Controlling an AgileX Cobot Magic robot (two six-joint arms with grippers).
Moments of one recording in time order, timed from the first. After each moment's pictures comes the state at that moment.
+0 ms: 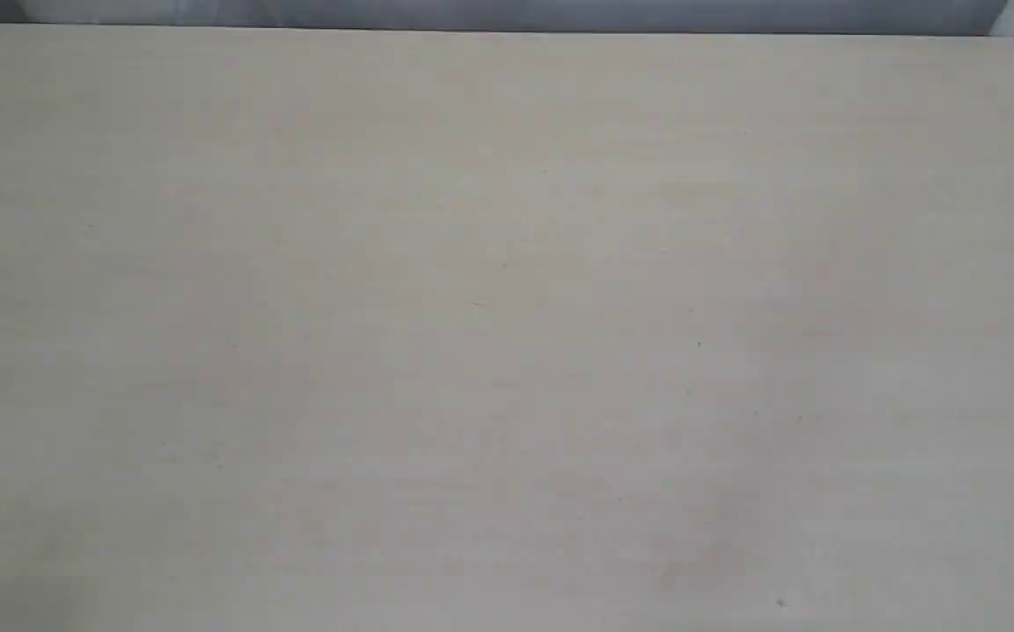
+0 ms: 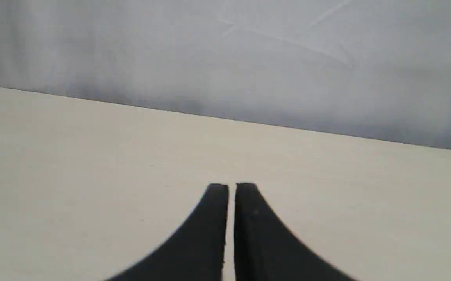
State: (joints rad) left arm 0.00 0.00 0.00 0.07 0.26 -0.07; right arm 0.23 0.01 0.00 -0.16 0.17 0.15
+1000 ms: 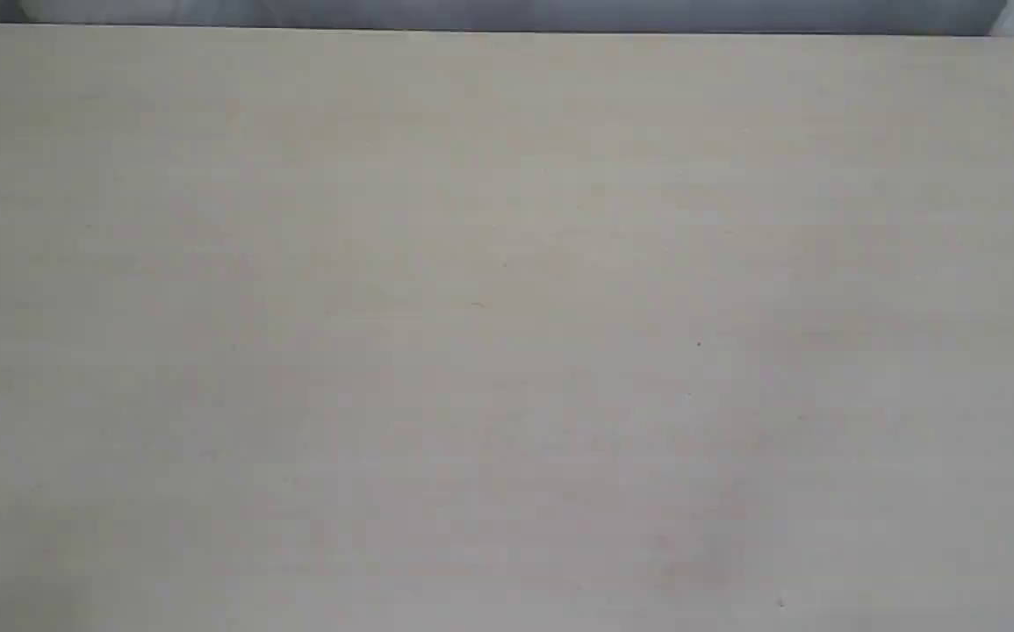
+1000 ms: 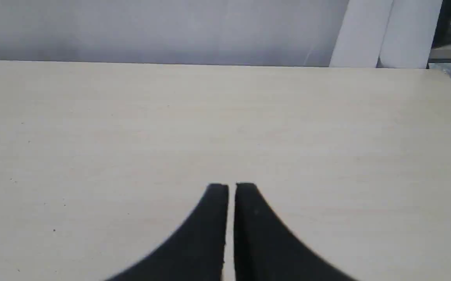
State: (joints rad) left arm 0.00 0.00 0.00 0.07 0.26 -0.07; right arm -0.06 0.01 0.00 -0.16 0.32 0.15
